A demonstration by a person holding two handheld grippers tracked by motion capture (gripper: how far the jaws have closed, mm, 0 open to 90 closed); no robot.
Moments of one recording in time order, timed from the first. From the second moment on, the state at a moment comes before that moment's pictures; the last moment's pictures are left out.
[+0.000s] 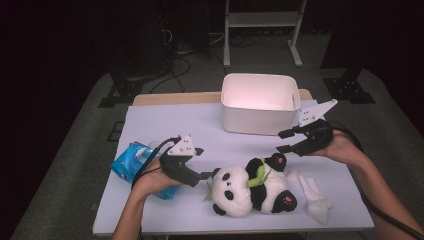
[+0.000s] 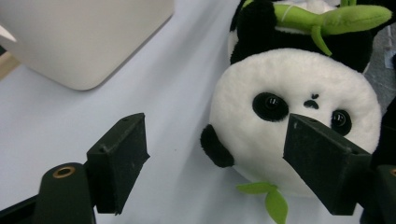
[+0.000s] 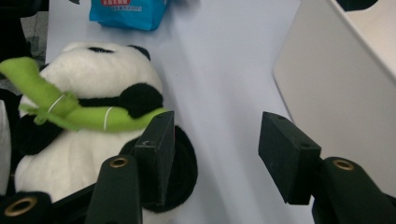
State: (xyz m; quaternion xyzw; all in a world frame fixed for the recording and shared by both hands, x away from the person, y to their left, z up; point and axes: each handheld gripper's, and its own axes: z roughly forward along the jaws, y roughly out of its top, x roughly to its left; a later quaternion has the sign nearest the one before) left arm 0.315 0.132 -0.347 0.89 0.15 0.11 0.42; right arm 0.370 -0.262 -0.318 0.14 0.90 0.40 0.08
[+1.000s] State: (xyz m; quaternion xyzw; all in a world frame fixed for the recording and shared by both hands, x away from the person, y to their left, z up) left arm 0.313 0.149 -0.340 0.88 0.16 0.13 0.43; right arm 0.419 -0.218 -0.293 0.12 0.92 0.38 0.08
